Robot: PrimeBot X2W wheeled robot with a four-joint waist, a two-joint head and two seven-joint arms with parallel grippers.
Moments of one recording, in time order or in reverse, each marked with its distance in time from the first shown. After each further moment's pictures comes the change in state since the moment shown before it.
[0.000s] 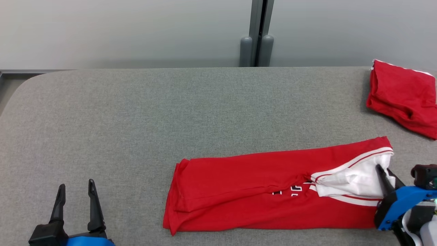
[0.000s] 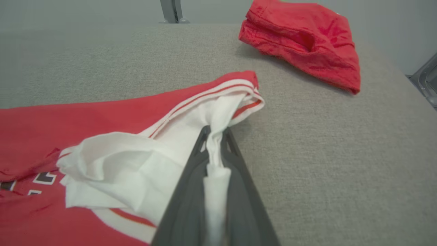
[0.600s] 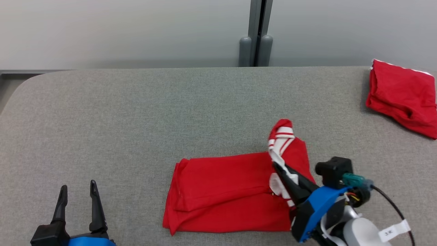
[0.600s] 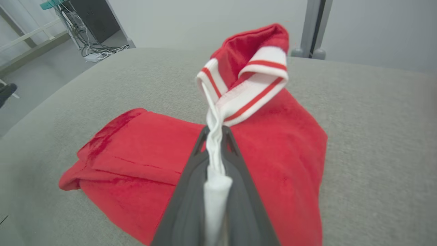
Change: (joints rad) left arm 0.007 0.000 -0.006 0.003 -0.010 0.003 0.000; right arm 0.022 0.128 0.349 -0.372 0.069 0.000 0.144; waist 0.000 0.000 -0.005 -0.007
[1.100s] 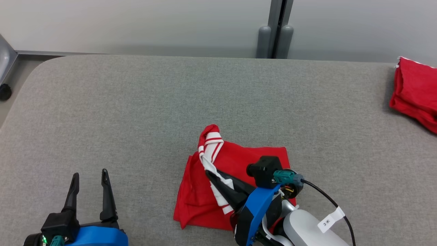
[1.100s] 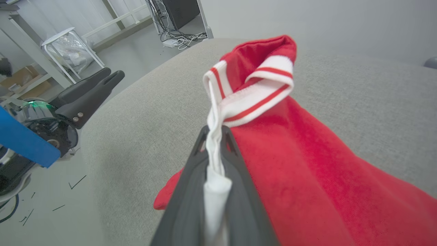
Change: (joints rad) left arm -0.050 0.000 -0.050 0.015 -0.017 0.006 0.000; right arm -0.199 0.120 0.315 0.161 0.072 0.000 -0.055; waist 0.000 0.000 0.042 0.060
